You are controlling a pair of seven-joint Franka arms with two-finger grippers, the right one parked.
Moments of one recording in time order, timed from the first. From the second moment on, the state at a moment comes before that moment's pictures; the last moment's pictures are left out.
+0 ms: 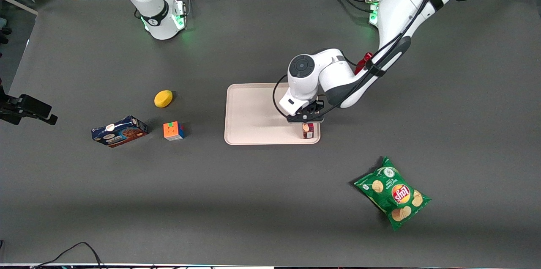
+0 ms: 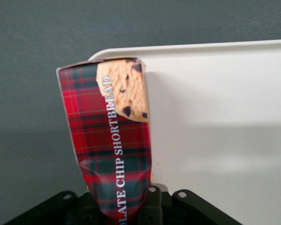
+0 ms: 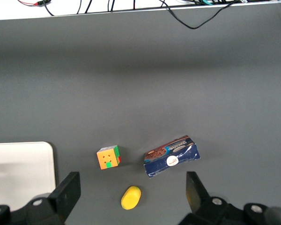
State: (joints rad) arm -0.04 0.71 -0.78 -1.86 0.72 2.21 -1.18
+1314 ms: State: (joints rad) arm -0.01 0.60 -0.81 -1.77 0.70 2.16 -1.03
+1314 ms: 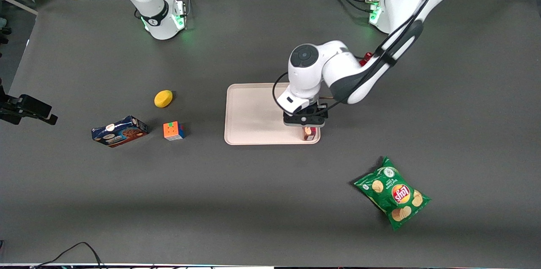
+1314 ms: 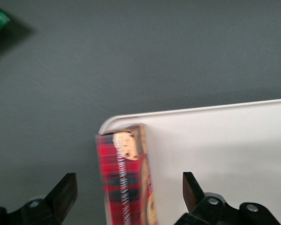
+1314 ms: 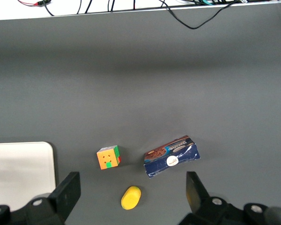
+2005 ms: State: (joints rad) arm 0.03 0.22 -0.63 -1.32 0.29 1.36 -0.38
